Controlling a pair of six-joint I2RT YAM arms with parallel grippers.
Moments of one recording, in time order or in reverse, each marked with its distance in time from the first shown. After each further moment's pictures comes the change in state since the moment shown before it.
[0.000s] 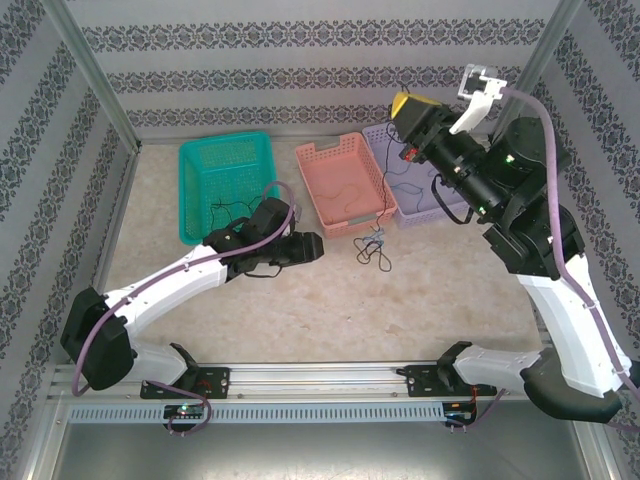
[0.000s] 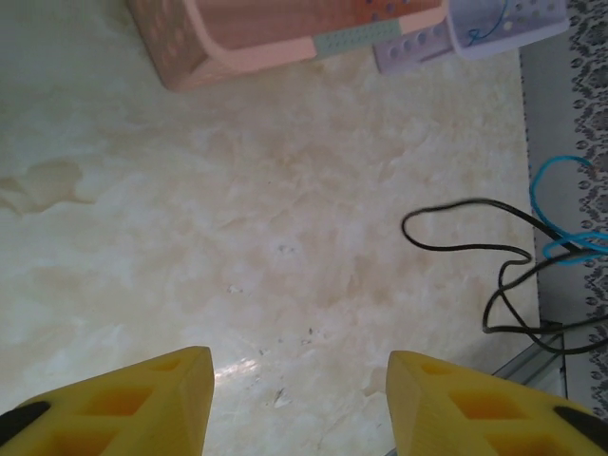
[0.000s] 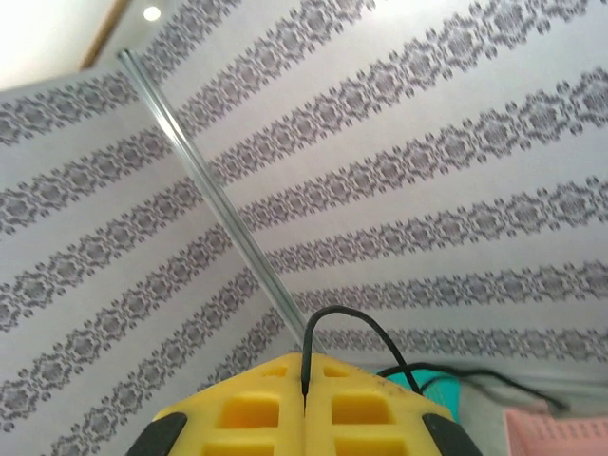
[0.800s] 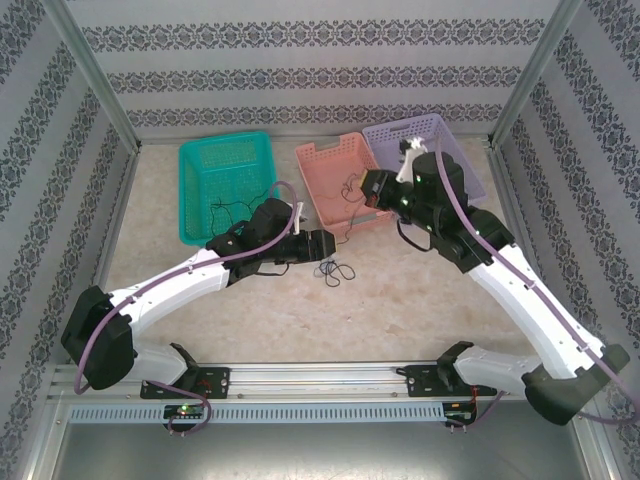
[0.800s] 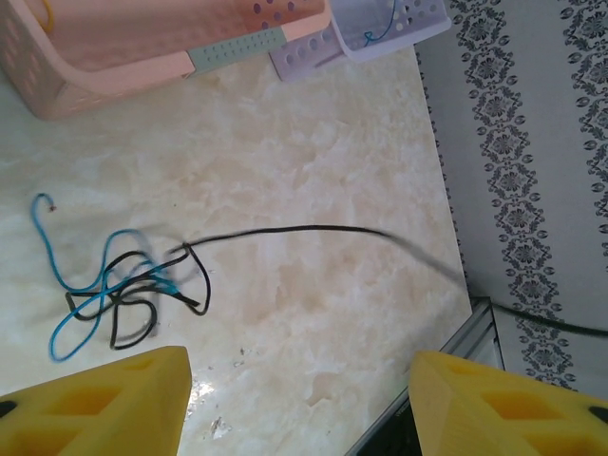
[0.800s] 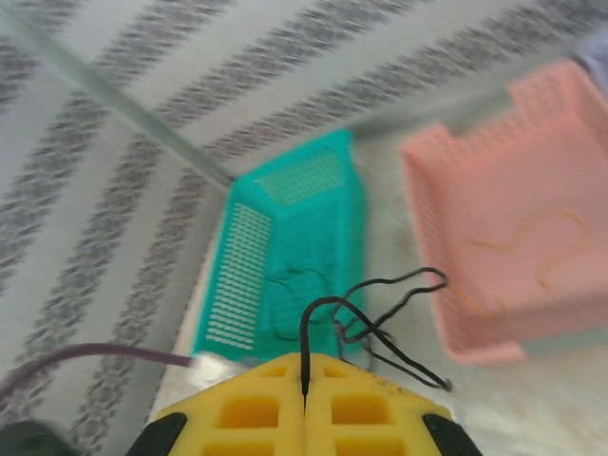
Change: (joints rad) left arm -0.012 0.001 -0.080 0.232 0.109 0.029; right arm -0.088 -0.070 -0.550 -0.085 -0.074 0.231
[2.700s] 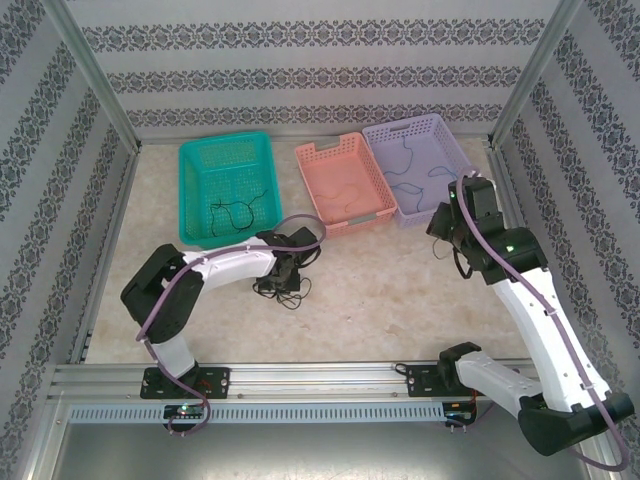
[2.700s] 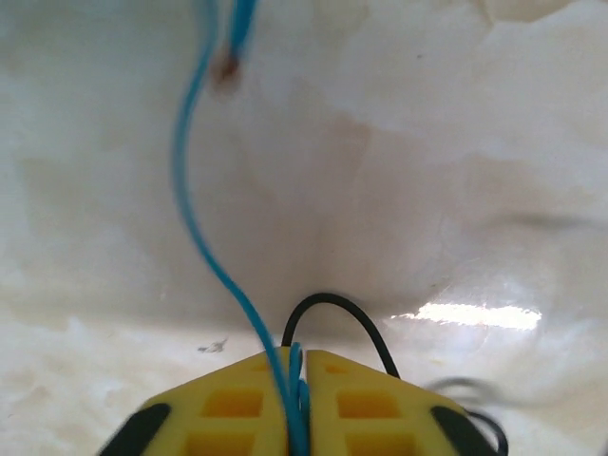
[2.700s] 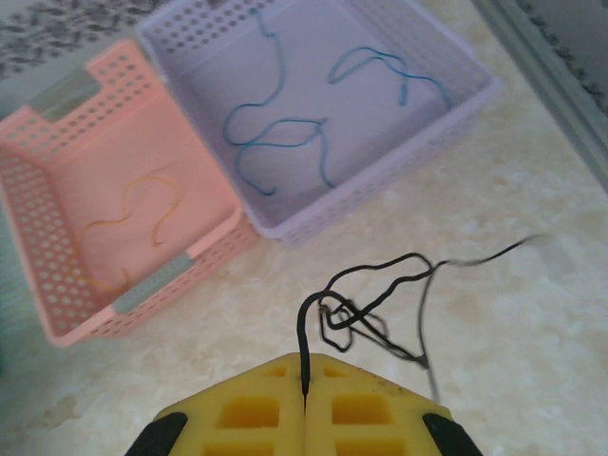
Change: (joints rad) left arm -0.040 0.357 0.106 -0.620 -0.450 -0.034; right arm -0.208 -0.124 -0.045 -0.424 0.323 -0.167
